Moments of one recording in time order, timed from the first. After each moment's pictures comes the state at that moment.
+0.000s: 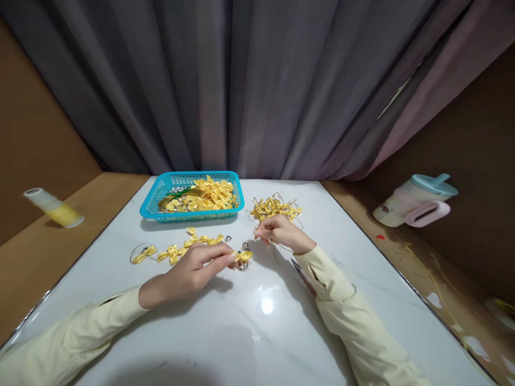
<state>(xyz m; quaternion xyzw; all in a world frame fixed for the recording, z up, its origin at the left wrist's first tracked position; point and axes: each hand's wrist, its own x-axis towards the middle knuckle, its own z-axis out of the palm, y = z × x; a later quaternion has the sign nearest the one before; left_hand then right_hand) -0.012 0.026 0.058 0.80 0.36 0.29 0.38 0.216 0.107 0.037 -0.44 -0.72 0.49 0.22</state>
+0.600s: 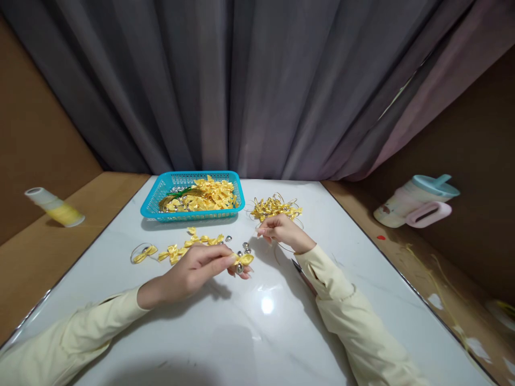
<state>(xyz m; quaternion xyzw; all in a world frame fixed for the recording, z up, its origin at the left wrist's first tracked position) -0.009 0.021 0.068 0.73 0.31 0.31 0.52 0.220 0.113 0.031 -0.46 -0.71 0.48 0.24</state>
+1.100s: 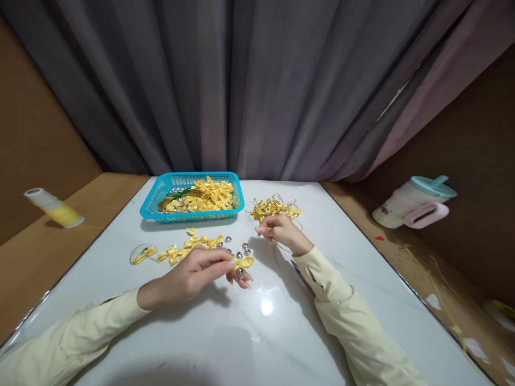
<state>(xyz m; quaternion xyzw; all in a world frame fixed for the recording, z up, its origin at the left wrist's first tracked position) -0.009 0.019 0.071 0.72 0.30 0.29 0.55 0.217 0.111 0.033 -0.48 -0.69 0.48 0.26</state>
